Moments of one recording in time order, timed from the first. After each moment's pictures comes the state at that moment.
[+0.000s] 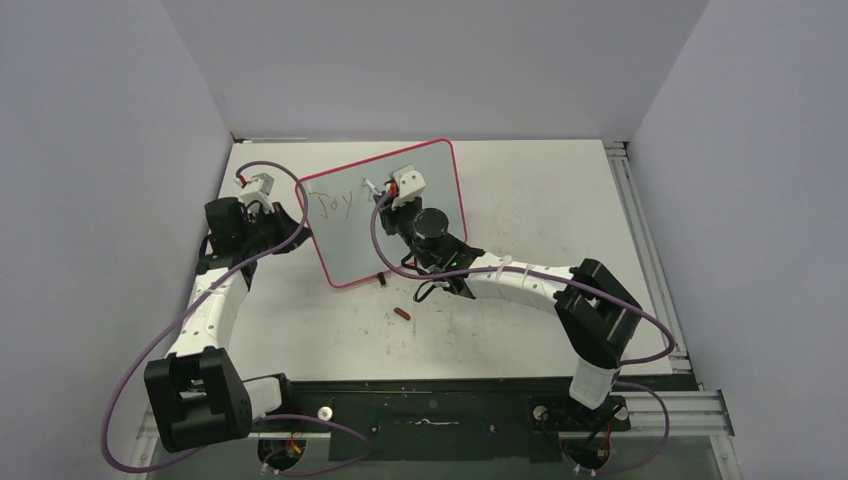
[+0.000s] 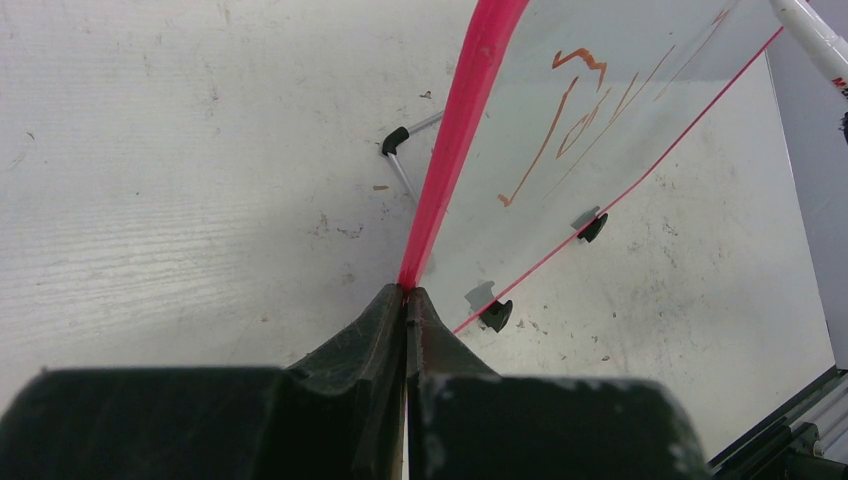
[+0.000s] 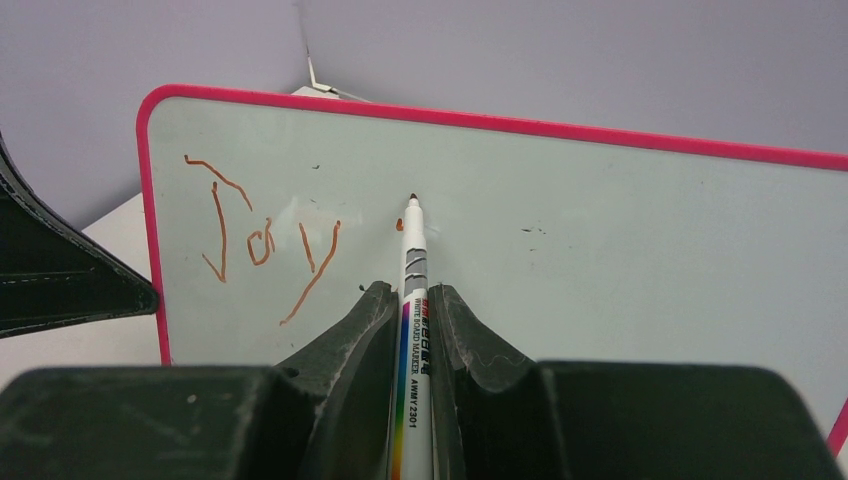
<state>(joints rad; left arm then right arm) 0.17 1.21 0.80 -0.17 0.60 -0.25 0.93 1.77 1.17 0.64 0.34 -0.01</state>
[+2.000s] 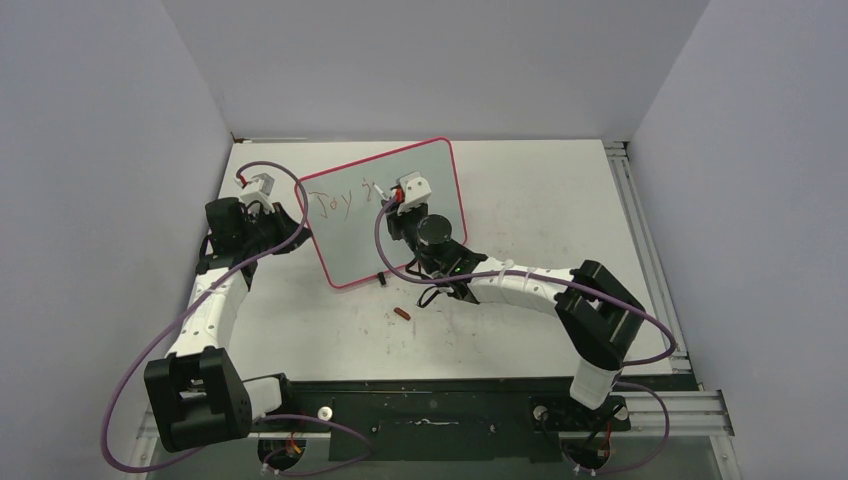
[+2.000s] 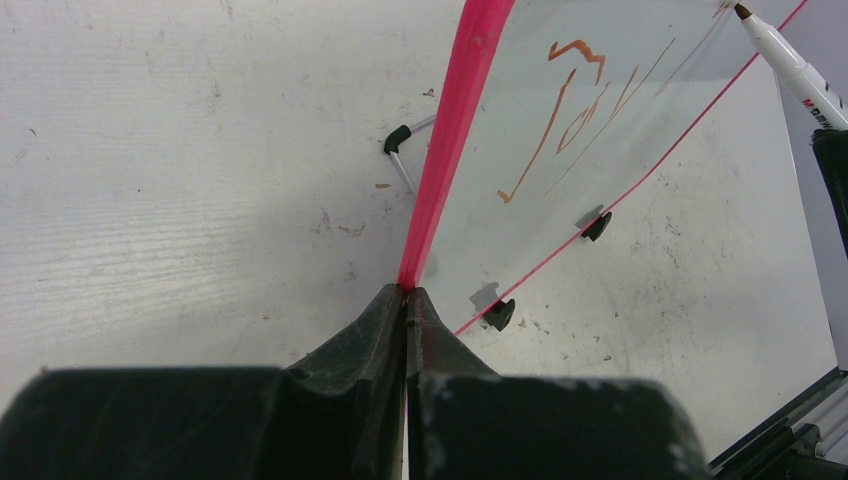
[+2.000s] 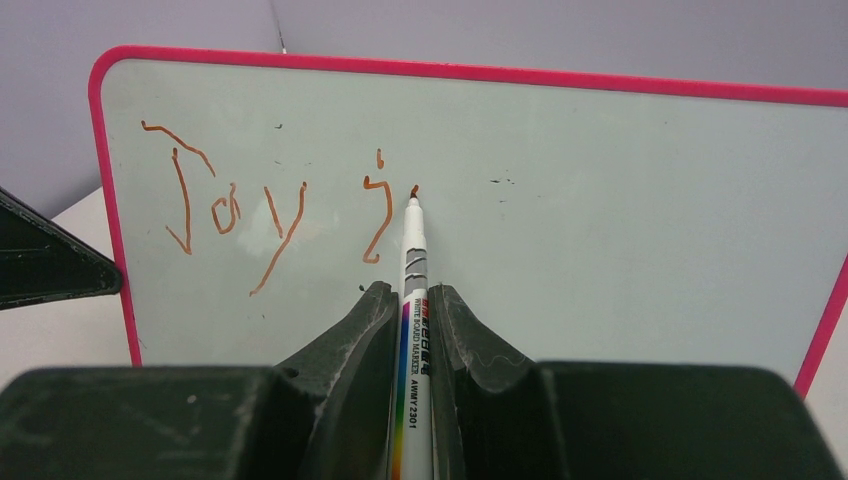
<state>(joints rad) 0.17 1.21 0.80 -0.17 0.59 -0.25 0.93 1.75 1.11 0.67 0.39 0.00</state>
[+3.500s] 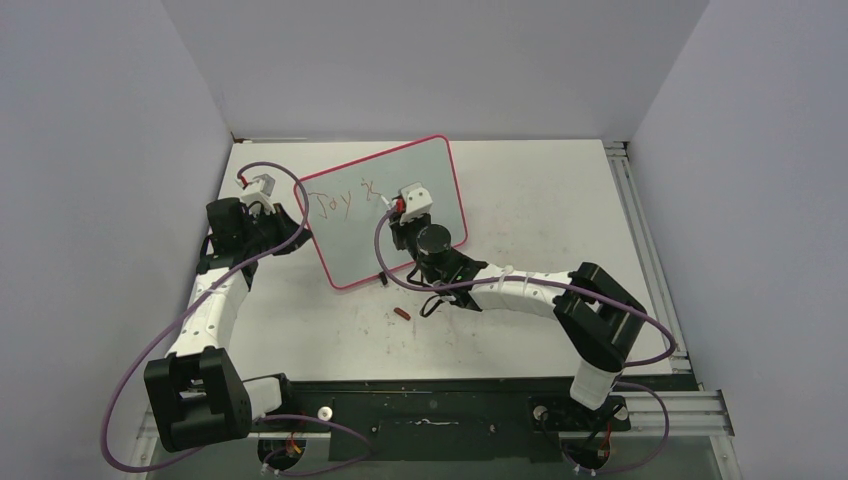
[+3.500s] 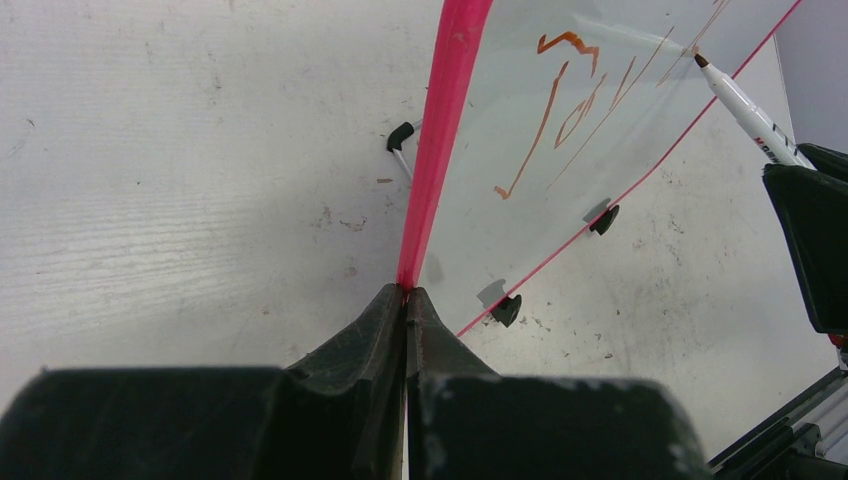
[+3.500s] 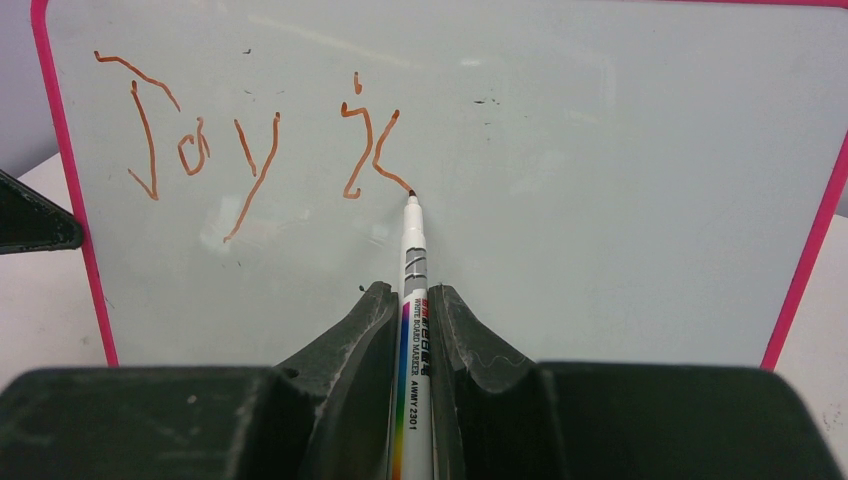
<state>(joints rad) 0.16 1.21 0.80 -0.18 0.58 -0.25 0.95 1.74 1.04 0.67 0.44 0.00</state>
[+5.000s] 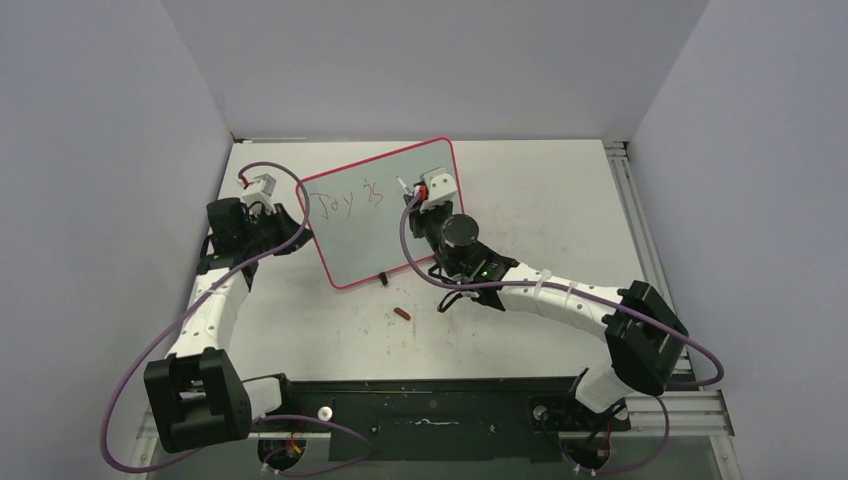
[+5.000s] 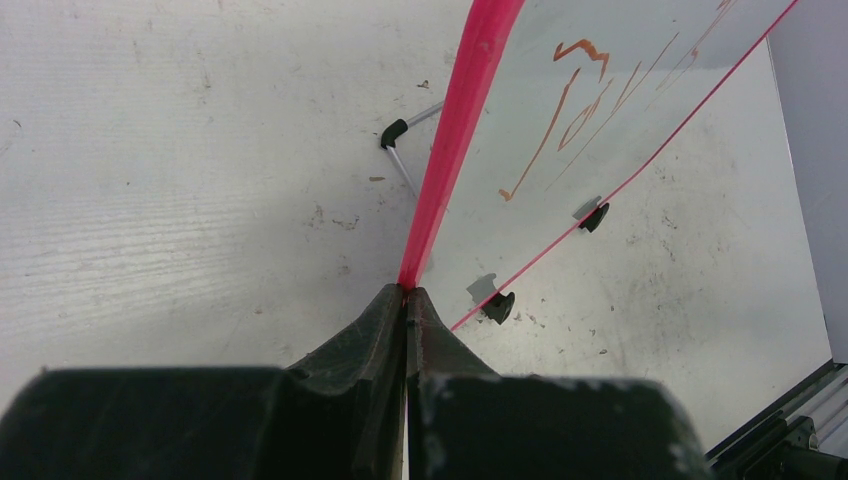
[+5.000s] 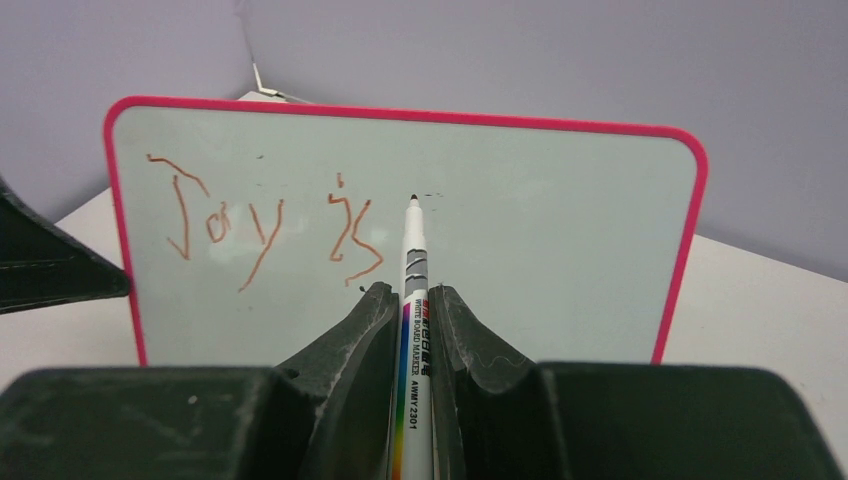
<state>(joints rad) 0.16 1.21 0.80 -0.18 0.59 -0.25 0.94 1.53 1.03 0.55 0.46 -0.04</state>
